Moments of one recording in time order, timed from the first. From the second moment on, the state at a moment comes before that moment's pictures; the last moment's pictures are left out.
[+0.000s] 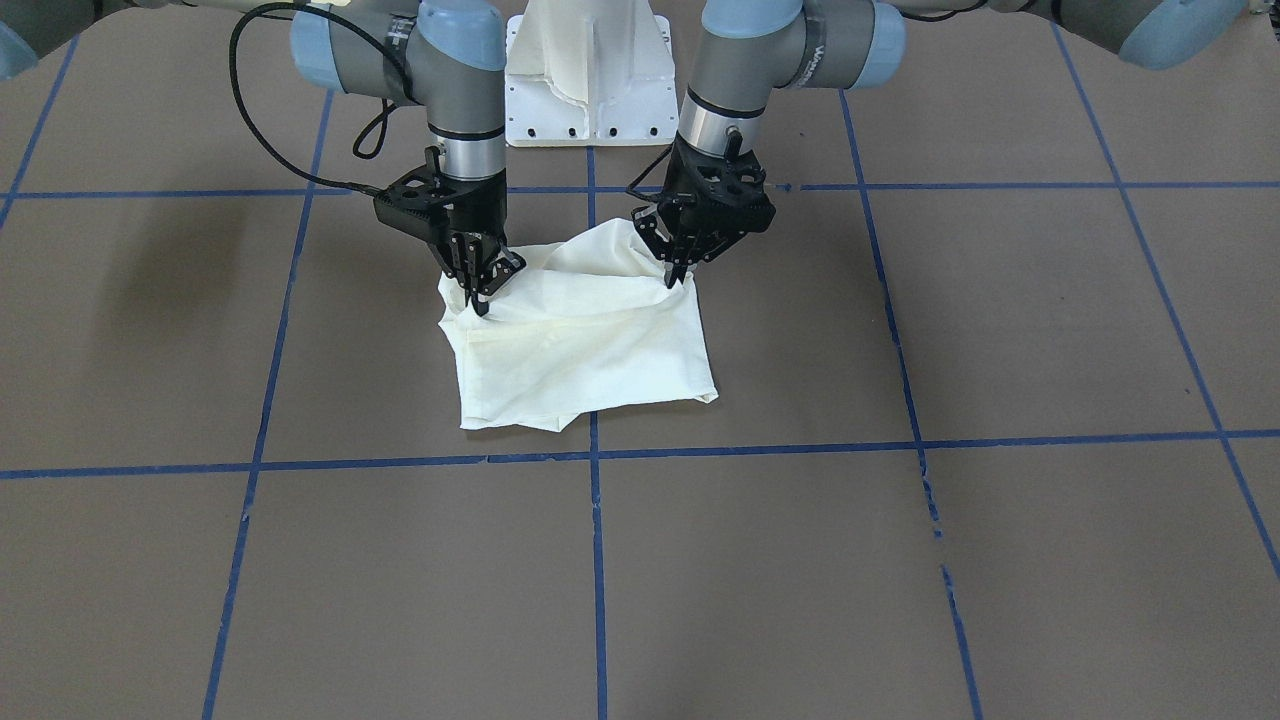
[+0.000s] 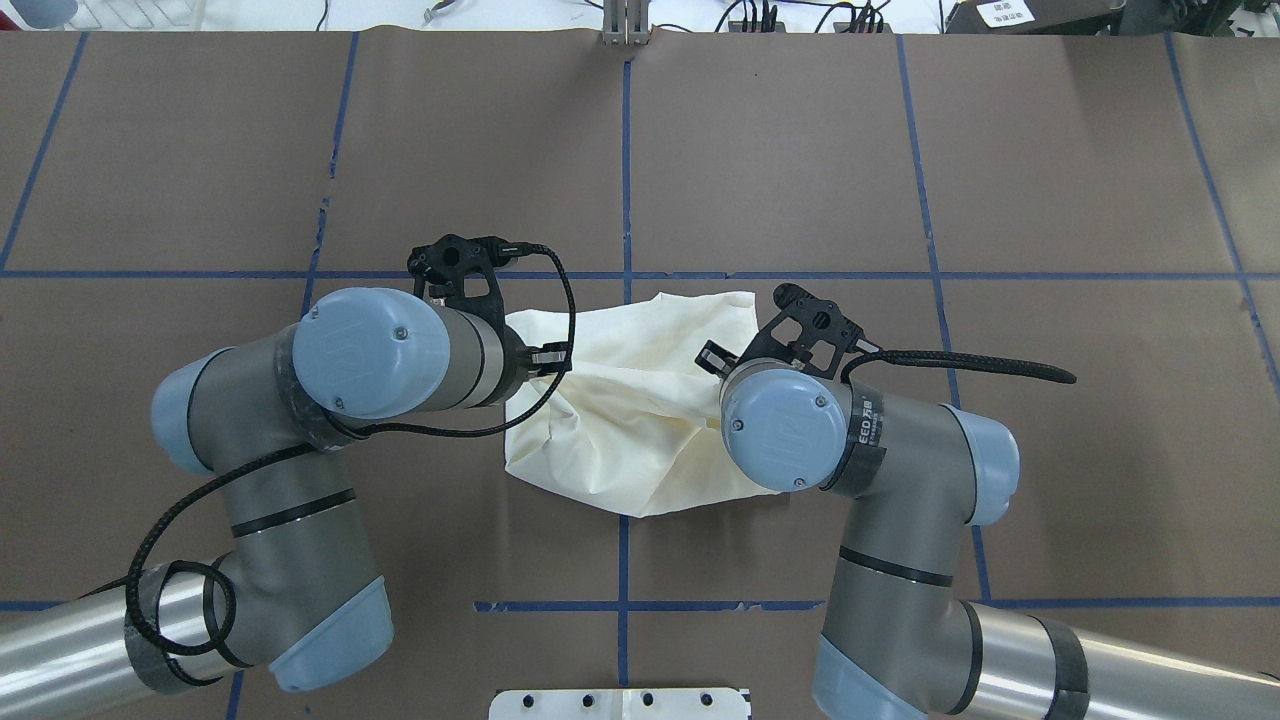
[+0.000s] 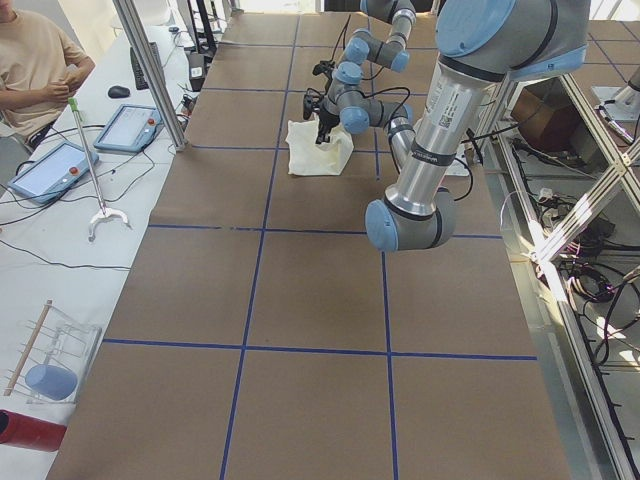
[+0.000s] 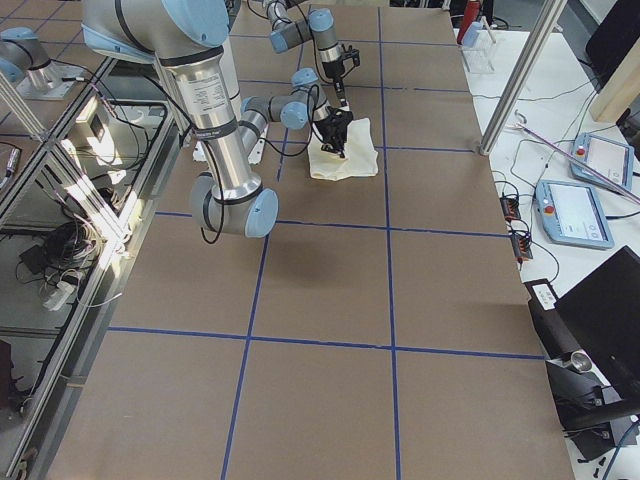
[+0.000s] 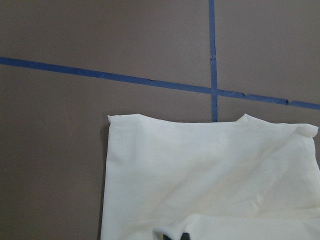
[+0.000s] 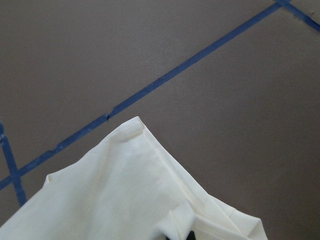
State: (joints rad) left arm -0.46 -2.13 -1.84 -1.75 -1.62 -1.37; right arm 0.37 -1.04 1.81 -1.58 1.36 1.92
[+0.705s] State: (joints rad) left arm -0.47 -2.14 -1.79 -1.77 -1.62 -1.34; right arm 0.39 -0.98 1.69 -1.58 1.36 1.88
